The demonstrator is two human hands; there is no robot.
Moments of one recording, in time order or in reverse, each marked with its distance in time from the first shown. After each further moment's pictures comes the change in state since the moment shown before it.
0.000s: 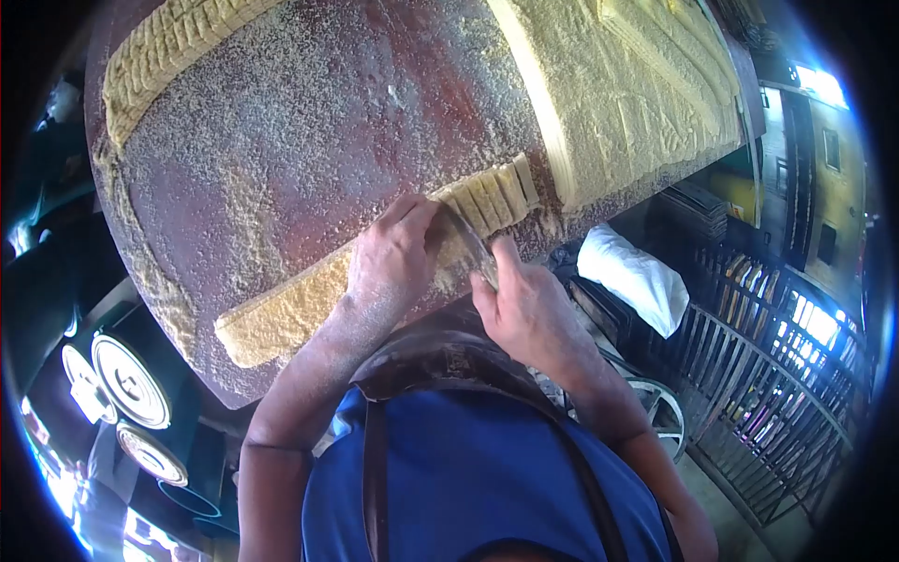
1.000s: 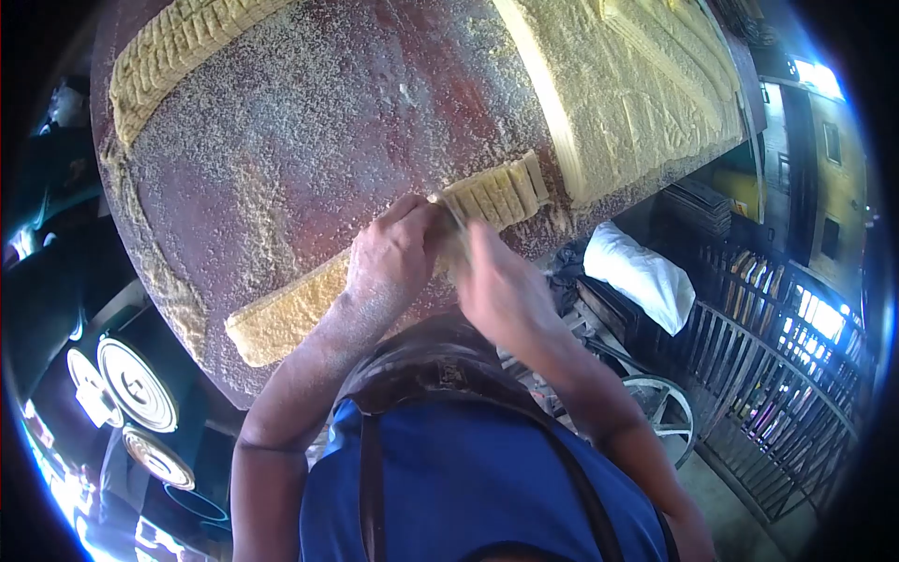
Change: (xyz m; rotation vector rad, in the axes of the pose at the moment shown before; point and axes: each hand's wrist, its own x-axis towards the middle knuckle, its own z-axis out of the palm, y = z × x) left_hand -0.005 -0.019 -0.008 0.047 -0.050 0.026; right_hand 0.018 0.000 0.040 -0.031 0.136 -0.150
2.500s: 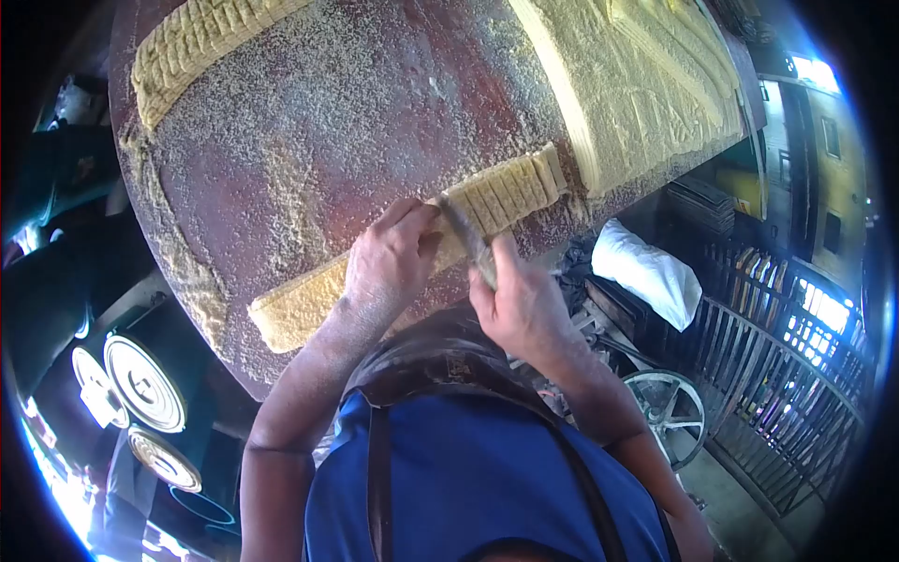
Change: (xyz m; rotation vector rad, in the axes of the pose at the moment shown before) left_hand -0.032 -0.008 -0.035 0.028 0.012 -0.056; right_hand -0.028 -0.029 0.015 0.040 0.084 0.021
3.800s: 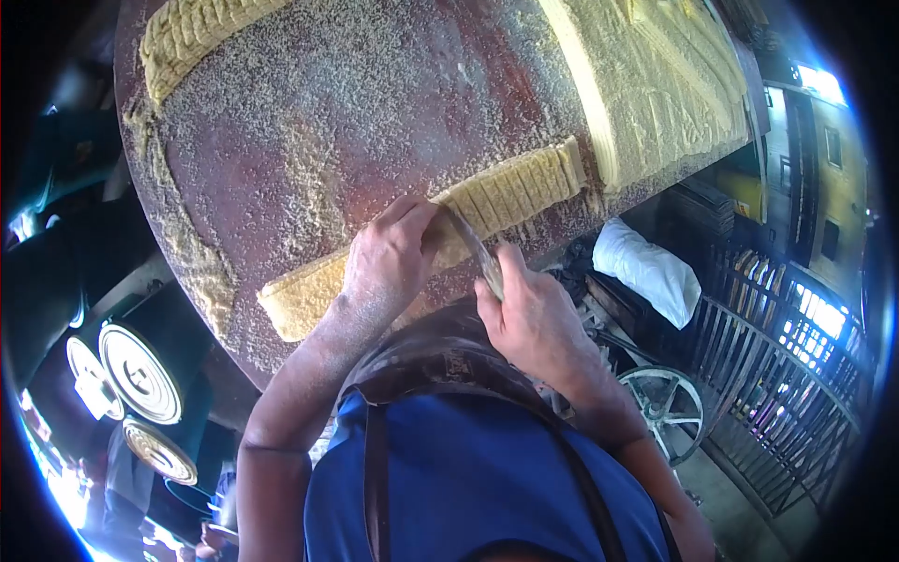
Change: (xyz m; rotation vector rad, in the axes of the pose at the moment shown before) left_hand -0.020 -0.024 -0.014 -0.078 -0.014 0.061; right_hand -0.007 -0.039 0.005 -0.009 -0.167 0.119
